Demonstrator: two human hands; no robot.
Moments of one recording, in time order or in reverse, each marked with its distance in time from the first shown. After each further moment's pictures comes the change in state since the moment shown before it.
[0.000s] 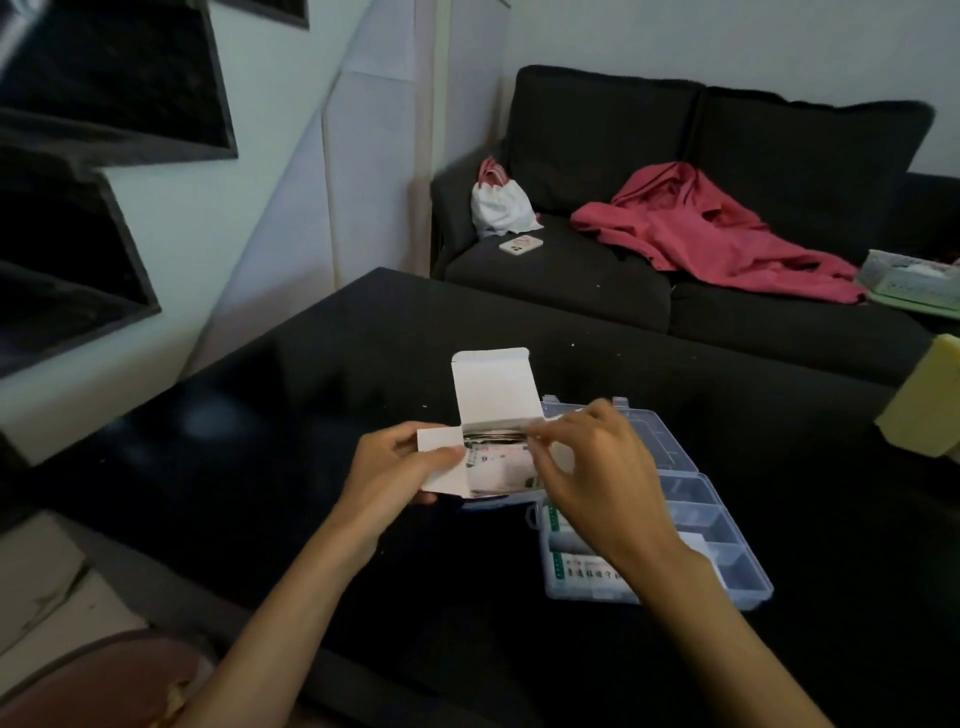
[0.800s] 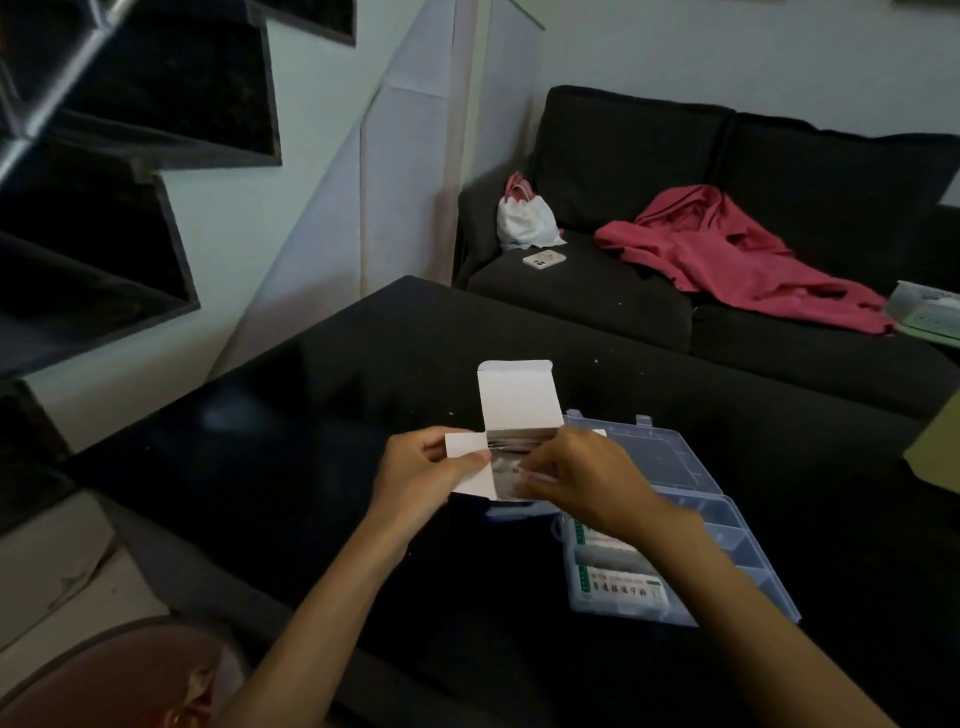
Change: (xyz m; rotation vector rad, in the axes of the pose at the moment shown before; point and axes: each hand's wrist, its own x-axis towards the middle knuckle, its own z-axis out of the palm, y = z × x) left_hand -0.002 -0.001 -0.005 -0.040 0.027 0.035; right_hand 0.031 0.004 0.019 0.152 -0.481 -0.134
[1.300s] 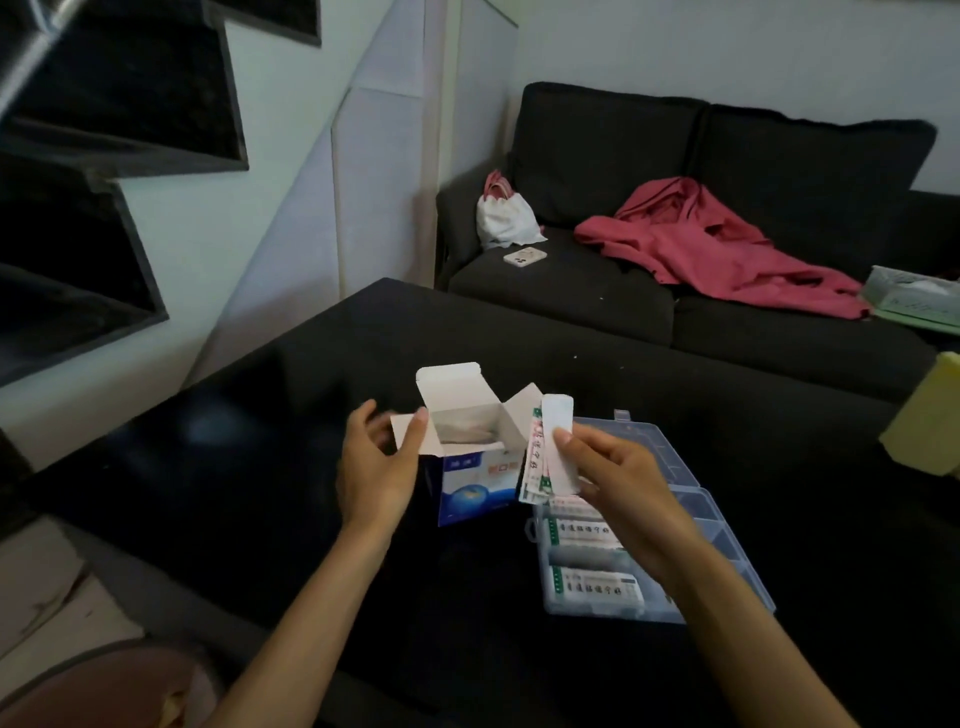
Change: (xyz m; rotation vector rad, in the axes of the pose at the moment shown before) left_hand 0.027 -0.012 0.014 0.140 0.415 0.022; right_hand -0.039 0.002 -0.013 1.220 0.254 0.526
